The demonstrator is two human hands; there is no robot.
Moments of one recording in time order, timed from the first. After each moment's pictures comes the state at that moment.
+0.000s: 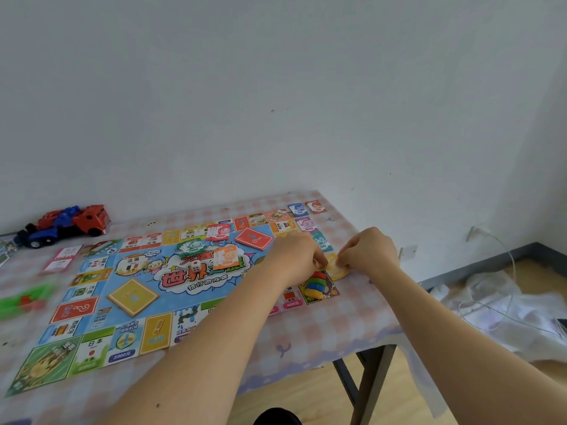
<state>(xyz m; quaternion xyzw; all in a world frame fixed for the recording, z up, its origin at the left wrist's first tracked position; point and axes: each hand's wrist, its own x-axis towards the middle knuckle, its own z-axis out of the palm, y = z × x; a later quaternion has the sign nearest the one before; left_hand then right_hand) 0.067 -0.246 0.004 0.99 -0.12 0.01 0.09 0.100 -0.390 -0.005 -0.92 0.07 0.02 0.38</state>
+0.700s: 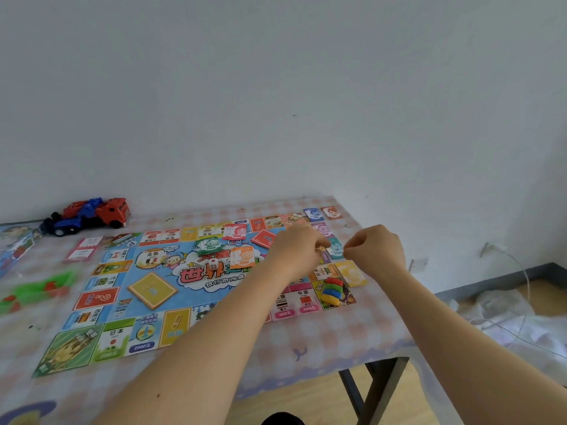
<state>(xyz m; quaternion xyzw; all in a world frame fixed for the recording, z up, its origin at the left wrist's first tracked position) 0.065 -0.224 0.012 0.98 -0.09 0.10 0.15 0.096 -0.370 0.009 -0.93 0.00 -0.05 0.35</state>
